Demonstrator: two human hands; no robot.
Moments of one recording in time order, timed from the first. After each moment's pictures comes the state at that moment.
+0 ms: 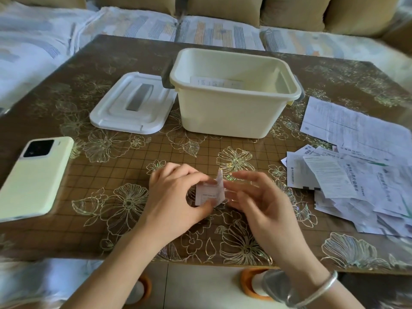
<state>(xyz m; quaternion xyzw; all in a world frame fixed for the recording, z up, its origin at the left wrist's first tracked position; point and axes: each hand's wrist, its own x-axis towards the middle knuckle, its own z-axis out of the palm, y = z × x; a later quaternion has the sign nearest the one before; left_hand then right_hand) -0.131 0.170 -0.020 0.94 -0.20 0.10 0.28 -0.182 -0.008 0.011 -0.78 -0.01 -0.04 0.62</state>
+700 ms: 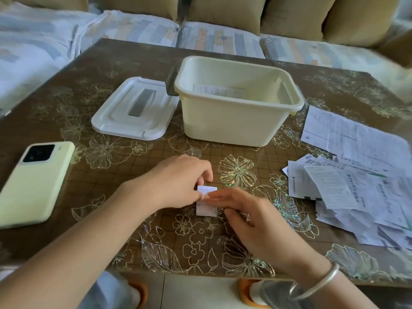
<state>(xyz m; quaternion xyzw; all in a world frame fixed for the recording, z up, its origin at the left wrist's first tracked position) -0.082 0.172 0.034 0.94 -0.28 -0.13 0.16 -0.166 -0.007 0.013 -0.90 -0.15 0.04 0.40</state>
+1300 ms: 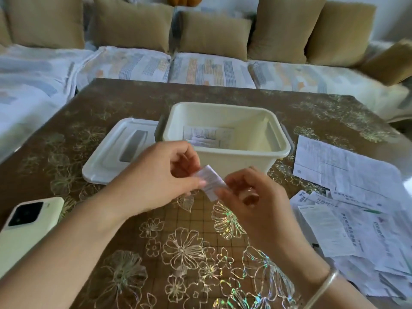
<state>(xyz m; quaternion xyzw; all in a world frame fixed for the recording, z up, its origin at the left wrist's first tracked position) -0.049 0.176 0.120 0.87 -0.18 -0.06 0.46 -0.101 -0.008 0.078 -0.86 -0.08 -0.16 0.48</state>
